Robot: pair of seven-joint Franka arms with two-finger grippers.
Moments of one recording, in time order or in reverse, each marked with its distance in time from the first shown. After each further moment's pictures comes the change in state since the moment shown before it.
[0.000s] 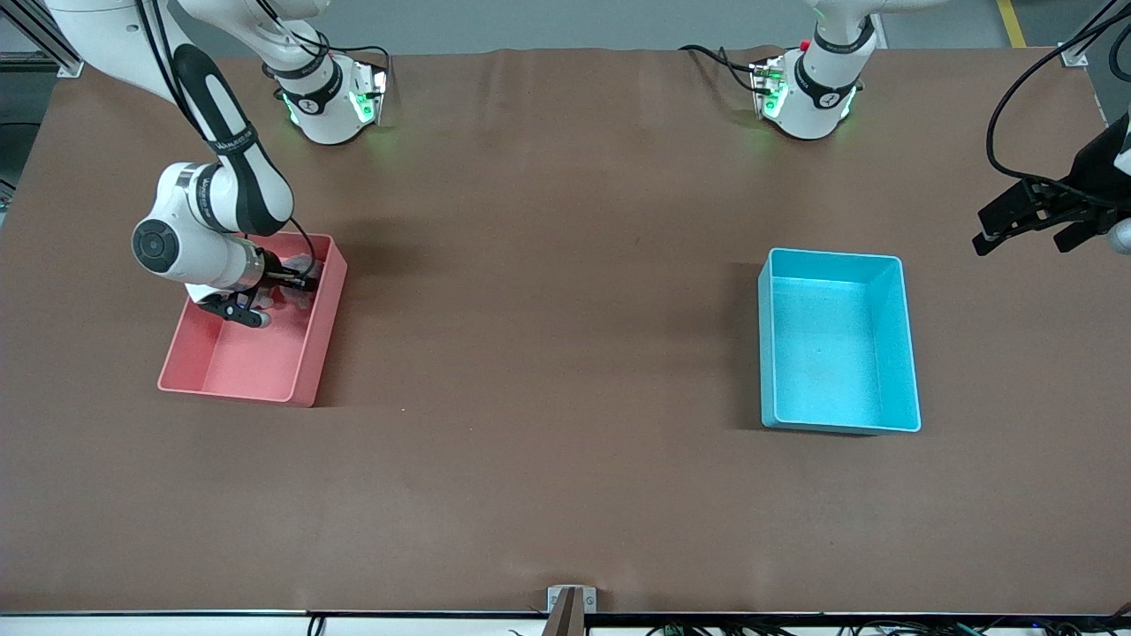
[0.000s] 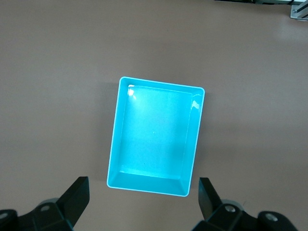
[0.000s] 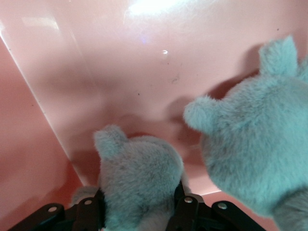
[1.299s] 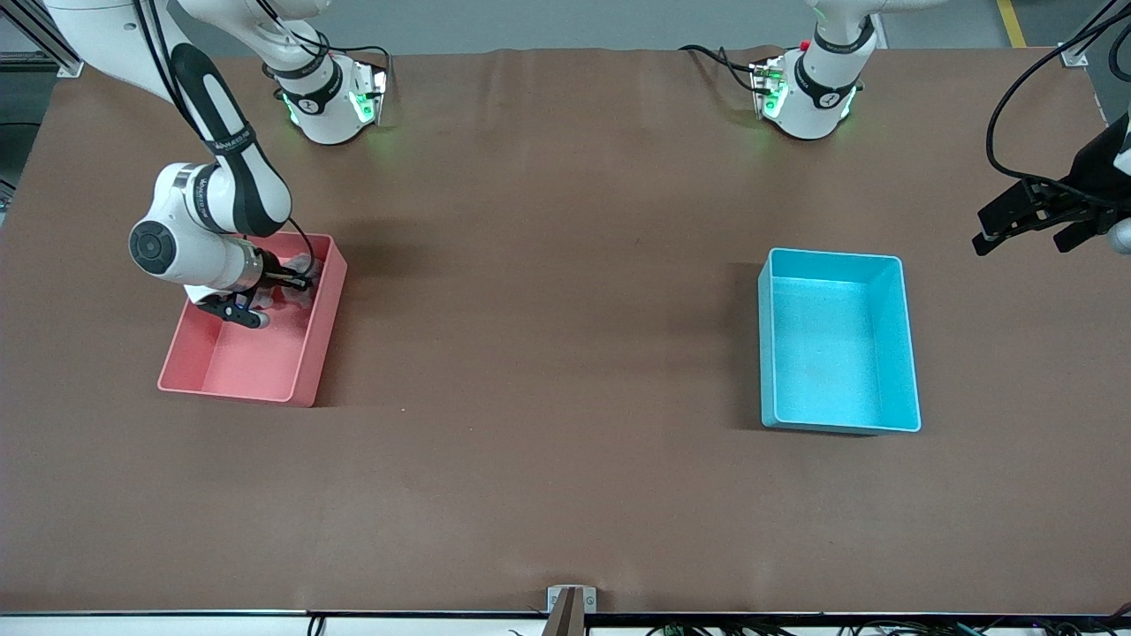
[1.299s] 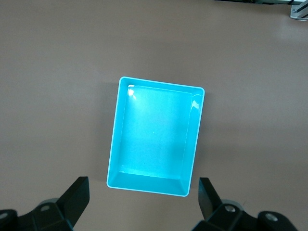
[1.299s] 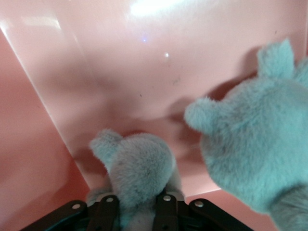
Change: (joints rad) left arm -0.001 0.000 0.000 0.000 0.000 0.000 0.000; right arm -0.001 -0.005 -0.002 0.025 0.006 -0.028 -0.005
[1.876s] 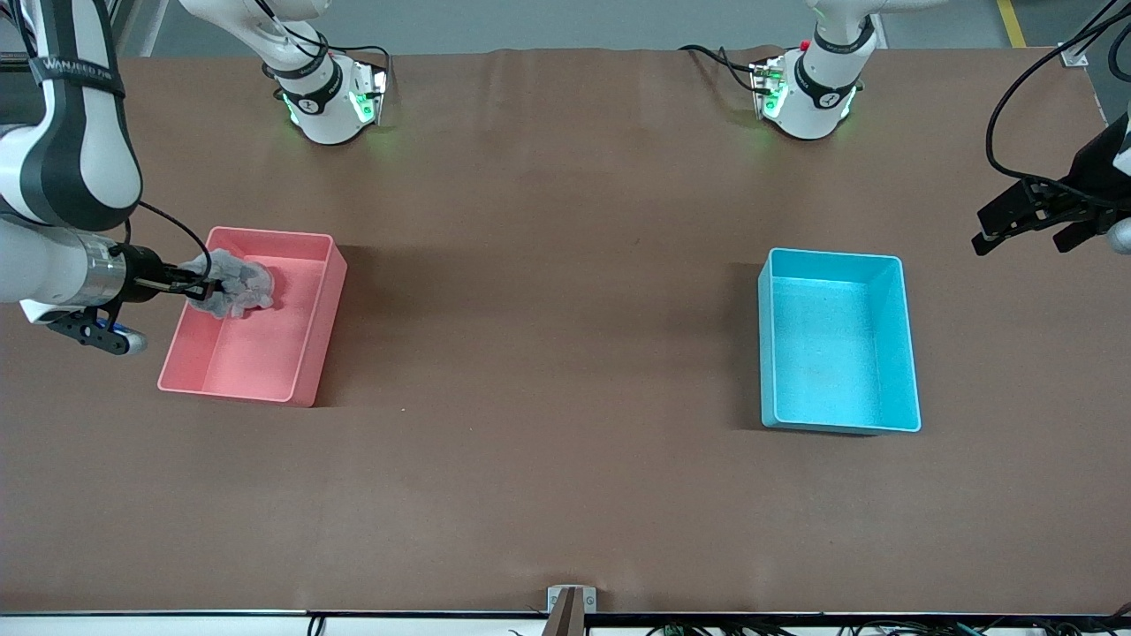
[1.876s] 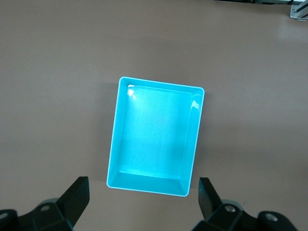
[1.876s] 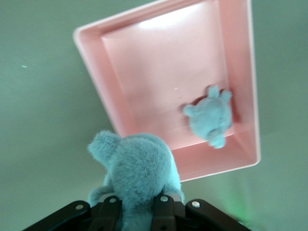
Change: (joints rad) left arm 0.000 0.000 0.000 0.000 0.000 0.000 0.000; right arm -0.002 -0.037 0.002 0.641 -0.001 -0.709 0.118
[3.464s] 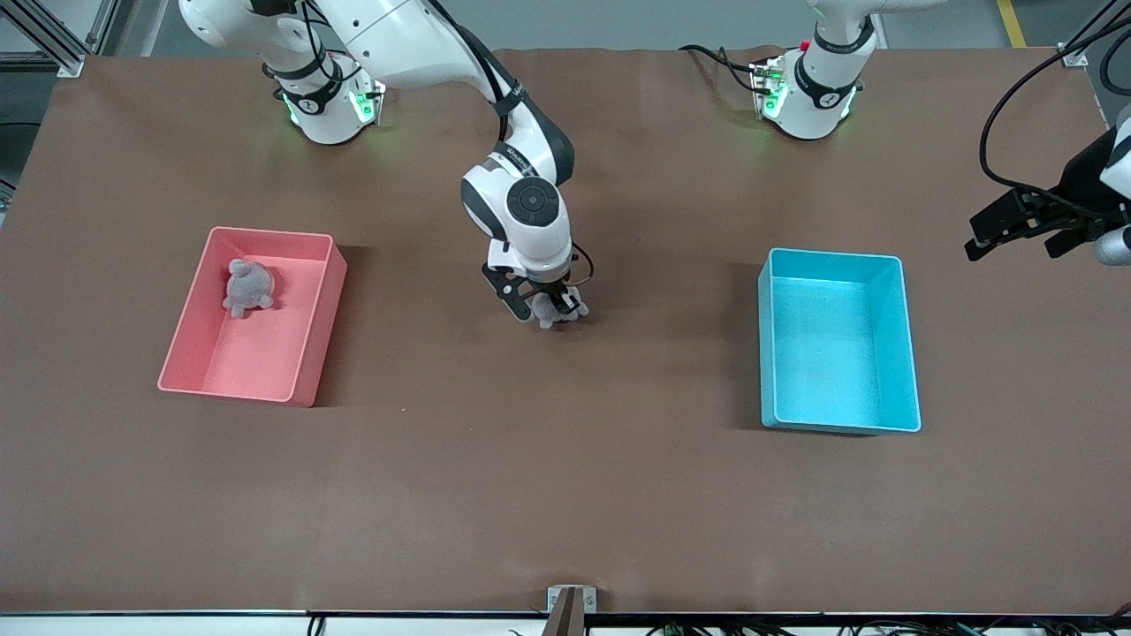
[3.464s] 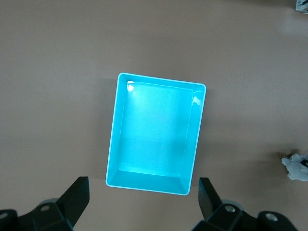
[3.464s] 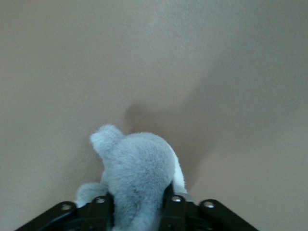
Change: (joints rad) left arm -0.001 0.024 -0.001 -0.005 0.000 -0.002 0.000; right arm 0.831 0.470 0.001 0.065 -0.021 0.743 1.324
